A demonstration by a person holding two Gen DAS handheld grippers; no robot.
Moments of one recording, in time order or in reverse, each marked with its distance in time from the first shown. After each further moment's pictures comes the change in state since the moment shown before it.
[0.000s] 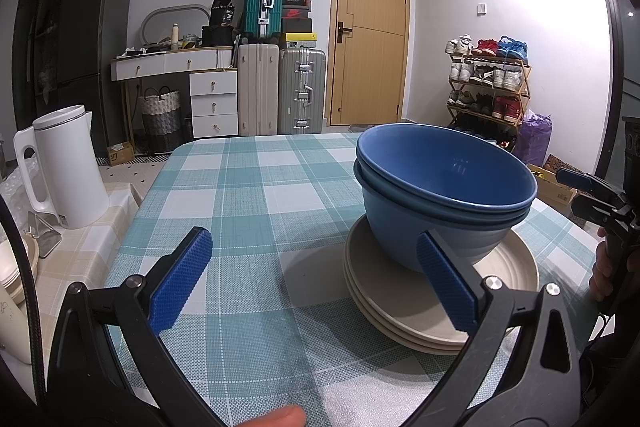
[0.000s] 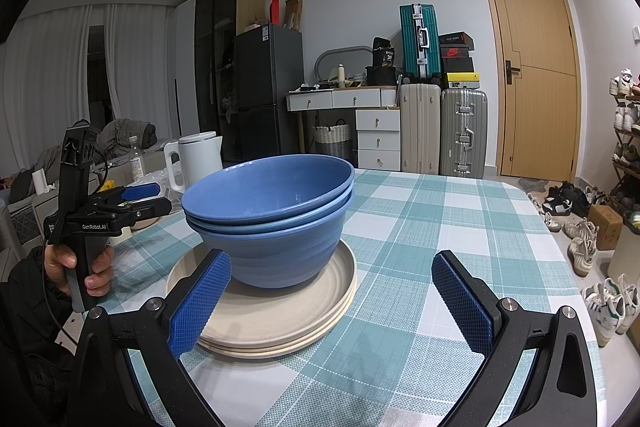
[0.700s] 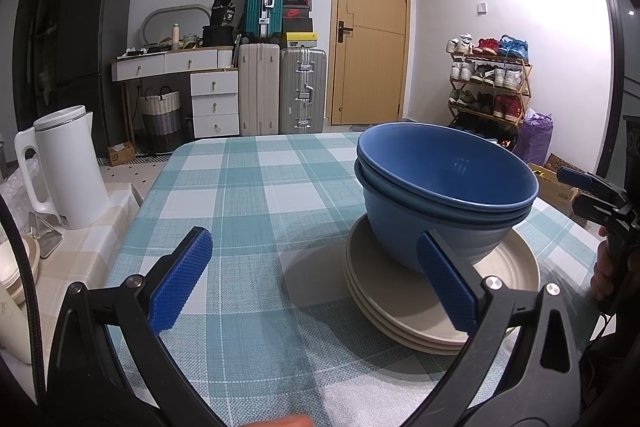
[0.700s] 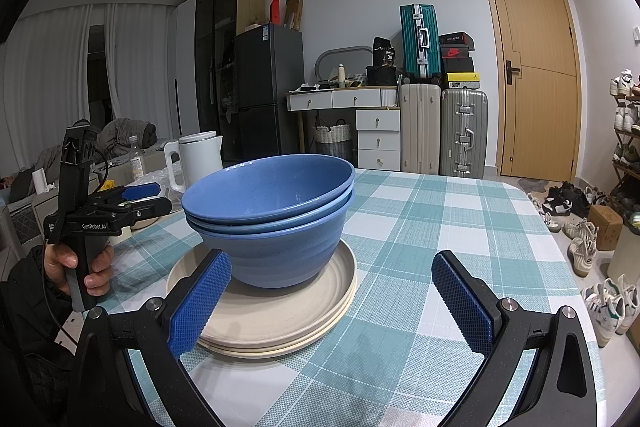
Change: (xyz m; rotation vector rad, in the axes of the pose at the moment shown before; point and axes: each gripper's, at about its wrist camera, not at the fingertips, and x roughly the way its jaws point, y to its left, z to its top) left arm 0.003 -0.003 0.000 0.006 0.001 0.003; right arm 0.000 0.000 0.000 -0.001 0.001 -0.001
